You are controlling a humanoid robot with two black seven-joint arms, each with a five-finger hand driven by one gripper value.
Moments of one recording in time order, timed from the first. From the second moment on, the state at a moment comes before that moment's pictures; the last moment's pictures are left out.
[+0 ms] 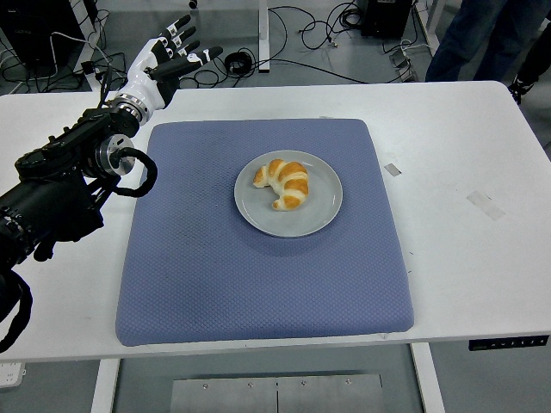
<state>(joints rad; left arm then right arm) -1.13 0.05 -0.38 -0.34 -0.02 -0.13 -0.31 -0.07 0.00 0.03 0.13 -0.10 -0.12 0.25</state>
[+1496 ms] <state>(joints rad) -1.17 0.05 -0.39 -0.34 -0.02 -0.14 -0.32 -0.07 0.00 0.03 0.13 -0.10 -0.12 0.25</state>
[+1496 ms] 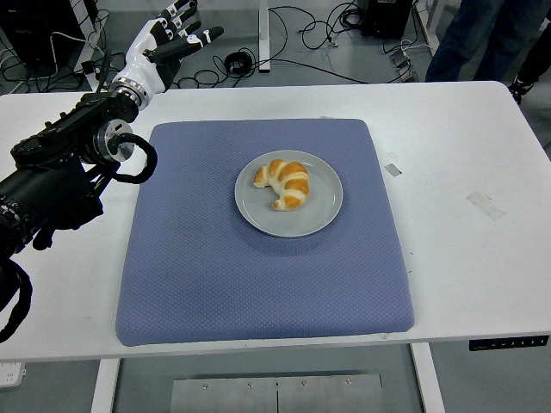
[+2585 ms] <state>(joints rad) -1.21 0.11 -0.28 -0.37 0.01 -0.21 -0.28 -0.07 0.00 0.03 0.13 -0.10 -0.12 0.25</state>
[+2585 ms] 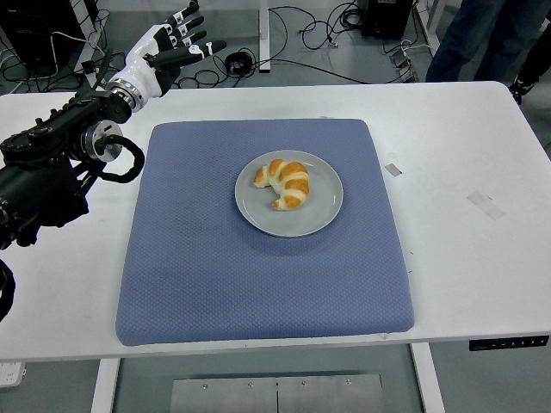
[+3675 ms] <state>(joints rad) -1.41 0.37 0.13 -0.97 0.38 0.04 -0.15 -0.07 0.00 0.03 0.13 -0.10 -0.12 0.25</state>
